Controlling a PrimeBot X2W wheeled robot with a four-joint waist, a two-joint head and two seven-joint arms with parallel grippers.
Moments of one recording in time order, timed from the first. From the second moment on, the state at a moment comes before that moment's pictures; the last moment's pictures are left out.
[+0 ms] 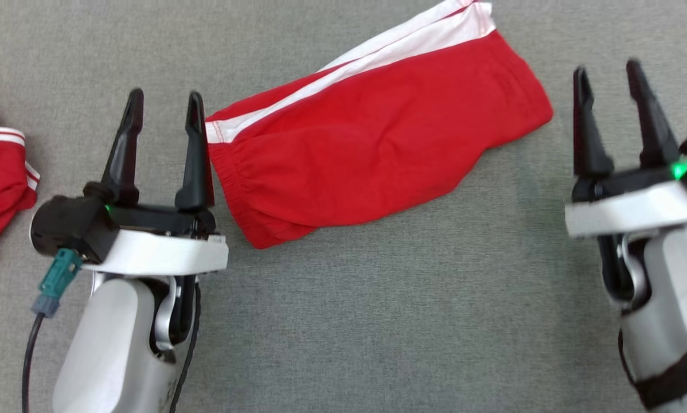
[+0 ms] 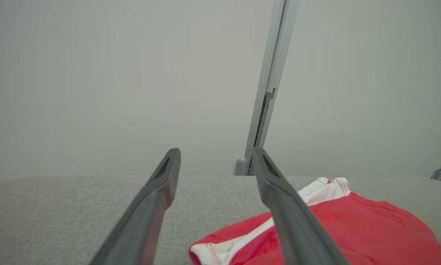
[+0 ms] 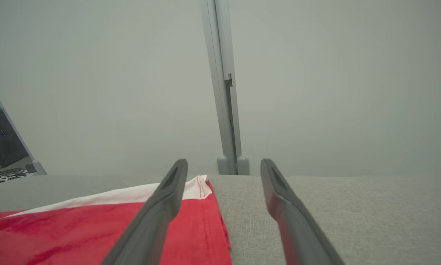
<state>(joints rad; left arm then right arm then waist) -0.40 0.10 -0.16 0.07 -0.32 0.03 -0.26 -0.56 -0.21 0.17 0.32 0.32 0.13 -0.26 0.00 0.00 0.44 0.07</state>
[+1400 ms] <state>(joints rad) -0.25 0.11 -0.19 0.15 -0.28 0.02 -0.26 -0.18 -0.14 0.05 0.01 0.21 0.13 -0.05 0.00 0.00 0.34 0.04</state>
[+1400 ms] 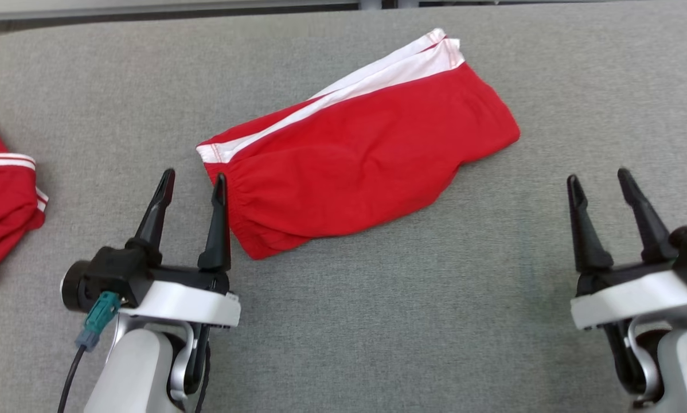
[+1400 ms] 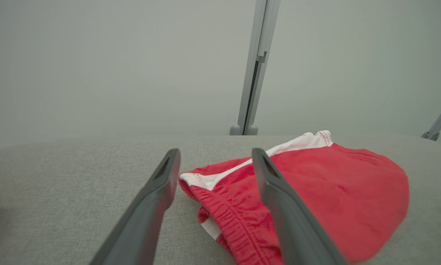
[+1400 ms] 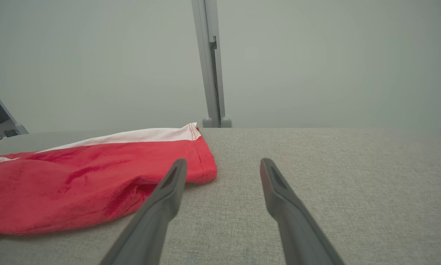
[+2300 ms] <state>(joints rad) -0.36 0.05 -0.21 0.14 -0.28 -0.01 -0.26 -0.67 -0.26 0.19 0.58 0.35 0.13 0.01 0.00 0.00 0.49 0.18</state>
